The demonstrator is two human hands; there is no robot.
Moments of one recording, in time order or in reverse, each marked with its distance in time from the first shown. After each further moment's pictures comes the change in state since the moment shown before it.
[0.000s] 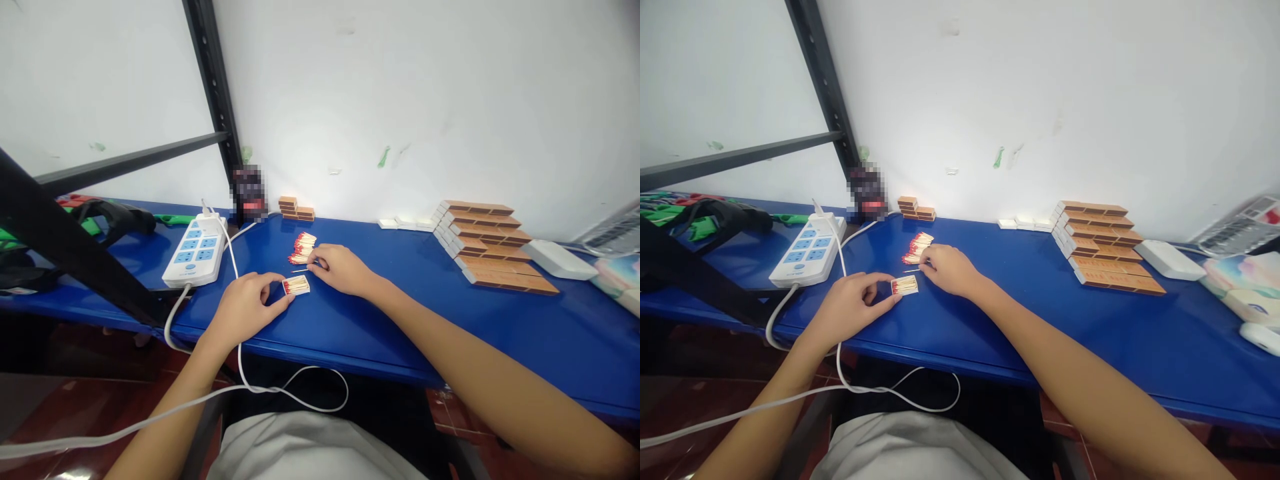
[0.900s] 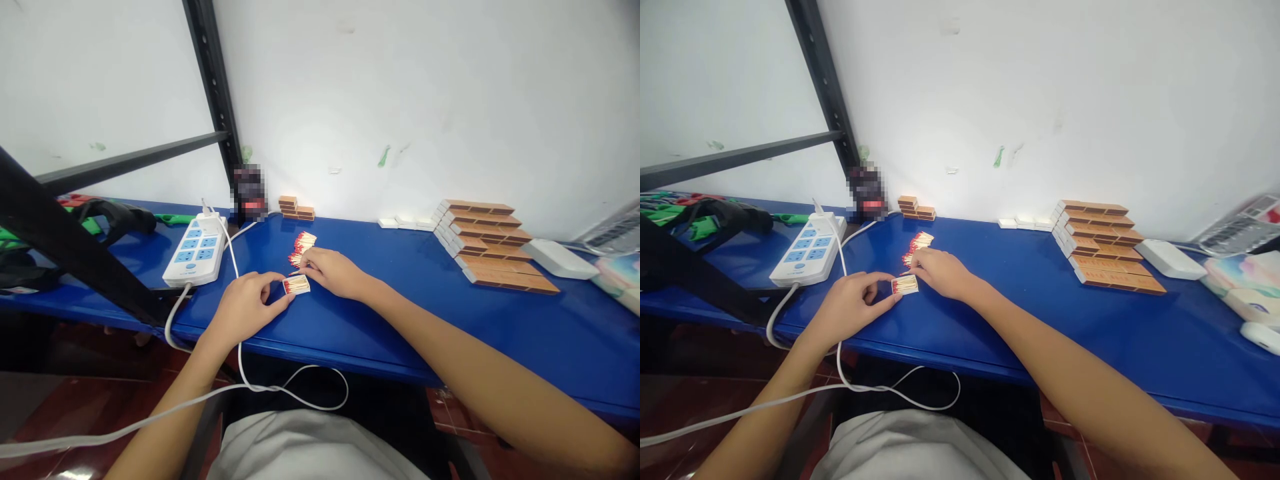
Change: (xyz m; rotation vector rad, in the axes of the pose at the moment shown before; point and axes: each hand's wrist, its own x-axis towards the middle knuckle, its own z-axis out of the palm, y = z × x) left_hand 0.001 0.001 0.000 0.006 -0.016 -0.006; right_hand 0.003 -0.006 0.007 0.063 -0.085 -0.051
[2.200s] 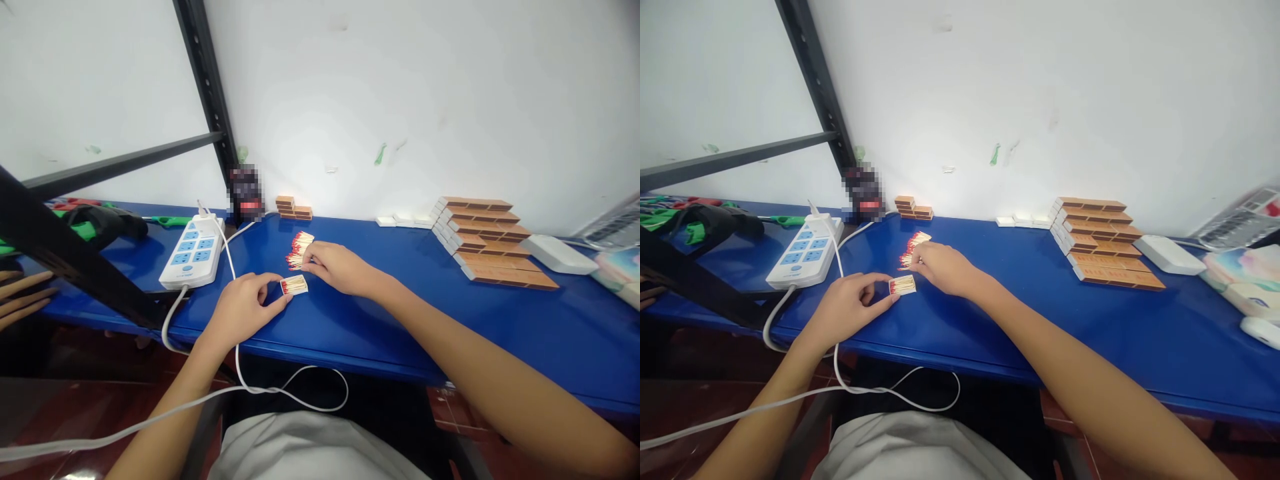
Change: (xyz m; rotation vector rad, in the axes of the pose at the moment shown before) left_hand 0.000 -0.001 0.001 -0.001 0.017 0.005; right_hand -0.007 -0.016 -0.024 -0.036 -0.019 0.039
